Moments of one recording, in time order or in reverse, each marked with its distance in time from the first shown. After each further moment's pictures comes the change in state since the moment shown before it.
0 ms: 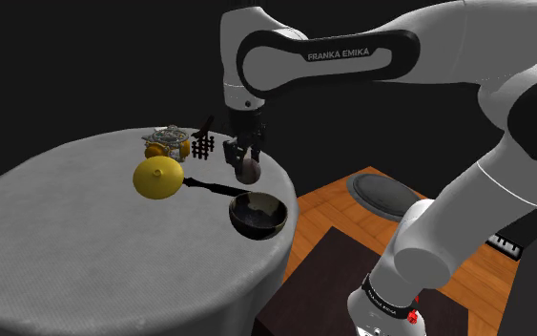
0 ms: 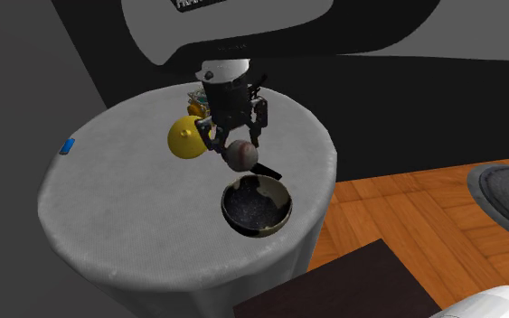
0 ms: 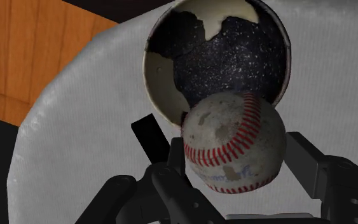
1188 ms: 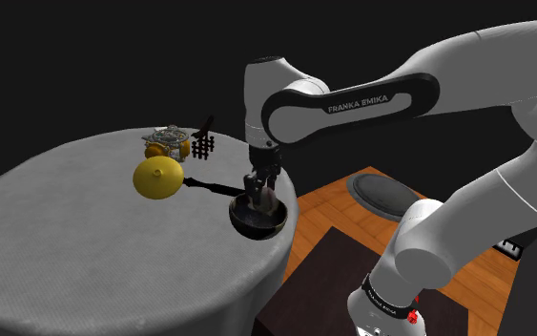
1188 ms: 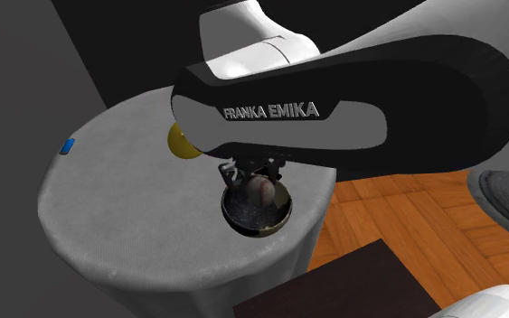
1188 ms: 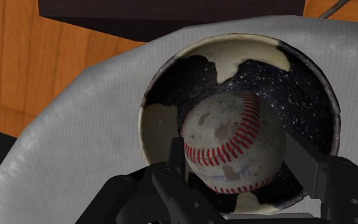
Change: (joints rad) arm 0.014 -0.150 -0.013 -0.330 0.039 0.184 -0.028
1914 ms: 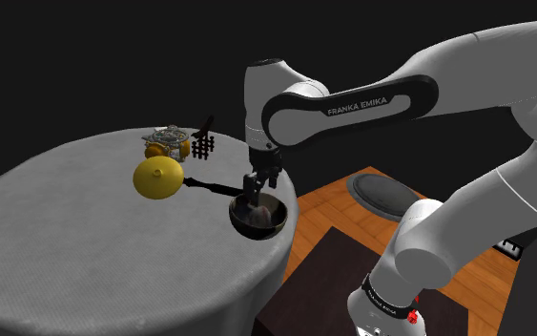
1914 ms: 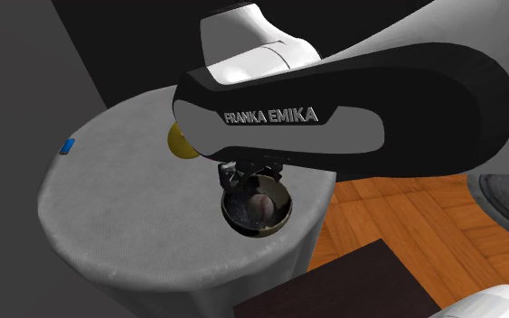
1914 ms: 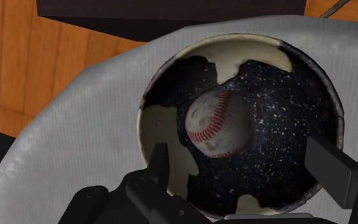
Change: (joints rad) arm 0.000 0.001 0.001 -0.011 0.000 0.013 0.001
